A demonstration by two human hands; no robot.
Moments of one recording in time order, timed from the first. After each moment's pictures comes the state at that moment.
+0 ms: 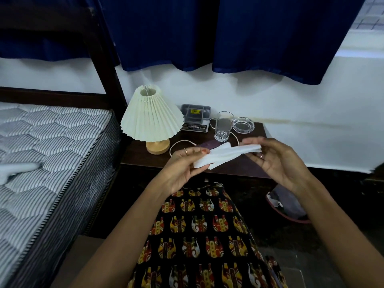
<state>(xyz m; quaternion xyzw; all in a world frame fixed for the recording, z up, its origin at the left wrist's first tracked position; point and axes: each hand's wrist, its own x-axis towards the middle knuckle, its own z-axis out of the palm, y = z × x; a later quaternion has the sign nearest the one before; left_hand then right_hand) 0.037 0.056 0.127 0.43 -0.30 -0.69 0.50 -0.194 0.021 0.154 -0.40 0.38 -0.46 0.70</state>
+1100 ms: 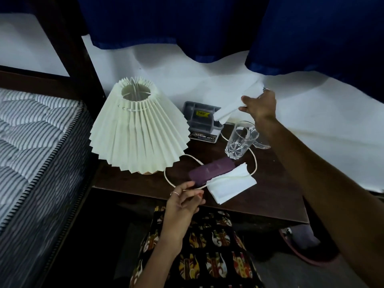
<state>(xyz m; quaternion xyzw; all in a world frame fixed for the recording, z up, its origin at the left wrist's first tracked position) 0.053 -0.020 0.011 0.55 -0.23 -0.59 0.55 -0.080 -0.272 0.113 -0.49 0.62 -0.49 0.37</state>
